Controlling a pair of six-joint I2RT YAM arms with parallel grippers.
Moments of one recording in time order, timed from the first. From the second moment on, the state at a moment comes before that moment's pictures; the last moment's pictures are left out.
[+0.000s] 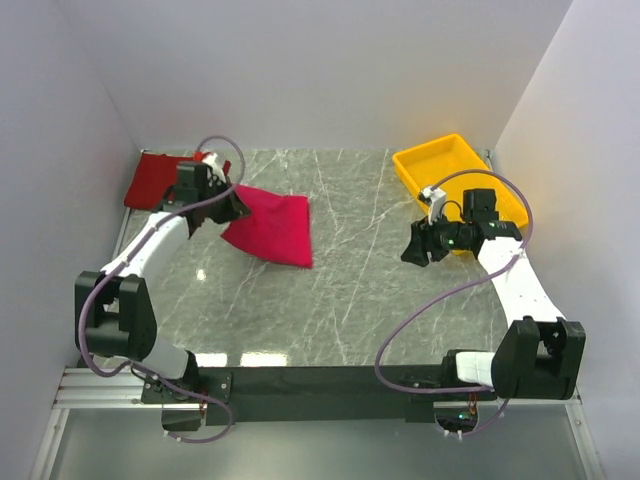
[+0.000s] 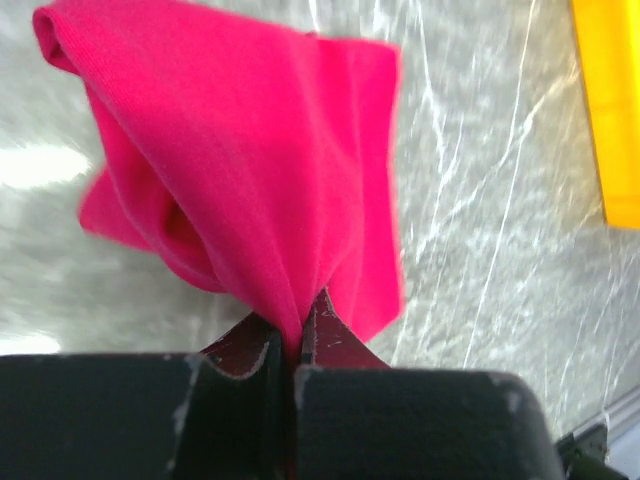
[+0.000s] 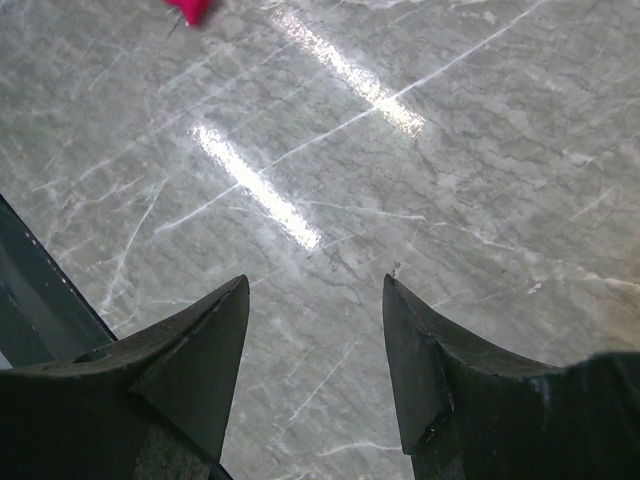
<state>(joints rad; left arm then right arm) -0.14 1.50 1.09 -0.29 0.33 -0.44 -0.05 1.26 0.97 -0.73 -0.73 -0.44</state>
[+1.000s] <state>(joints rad) 0.08 2.02 1.98 -0.42 0.54 -0.20 -0.05 1.42 0.97 -0.68 -0.76 -0.40</state>
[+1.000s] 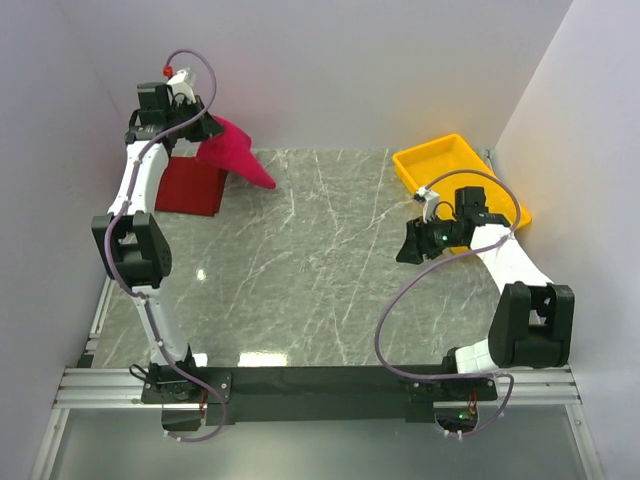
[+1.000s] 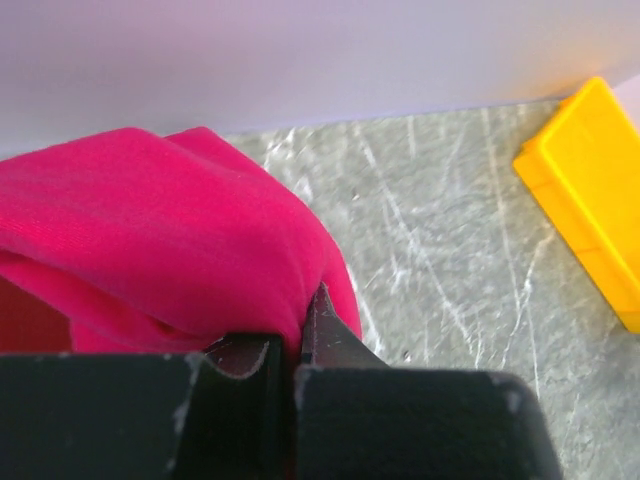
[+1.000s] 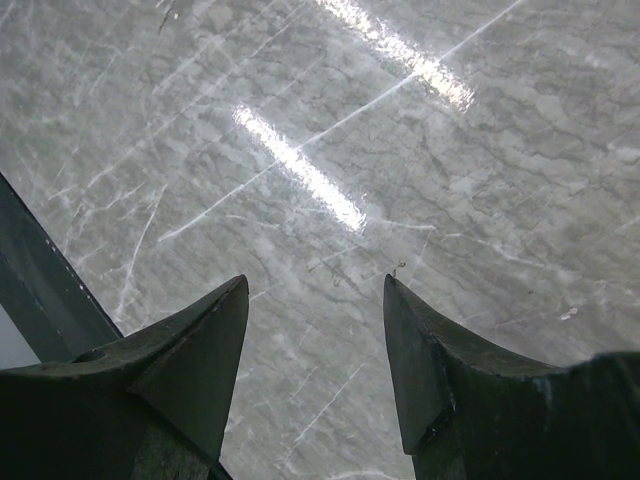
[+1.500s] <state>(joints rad) 0.21 2.07 2.03 -0.34 0.76 -0.18 -0.05 1.48 1.00 -0.66 -0.74 -0.38</state>
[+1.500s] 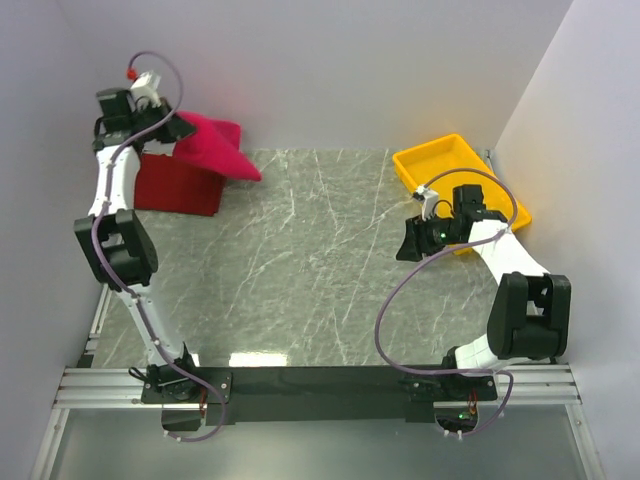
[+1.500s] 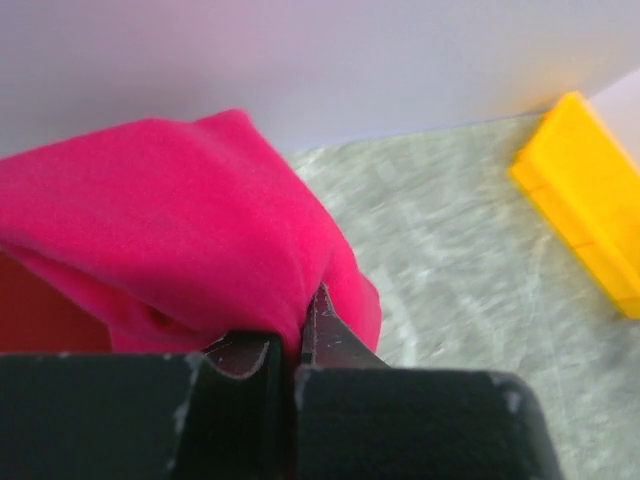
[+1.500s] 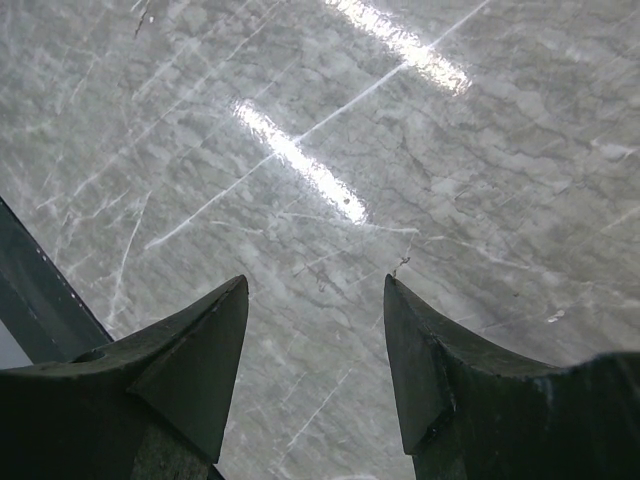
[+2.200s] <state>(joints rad) 0.39 2.16 1.85 -0.52 0.45 0.01 -0.05 1.52 1.00 -0.66 -0.72 -0.38</state>
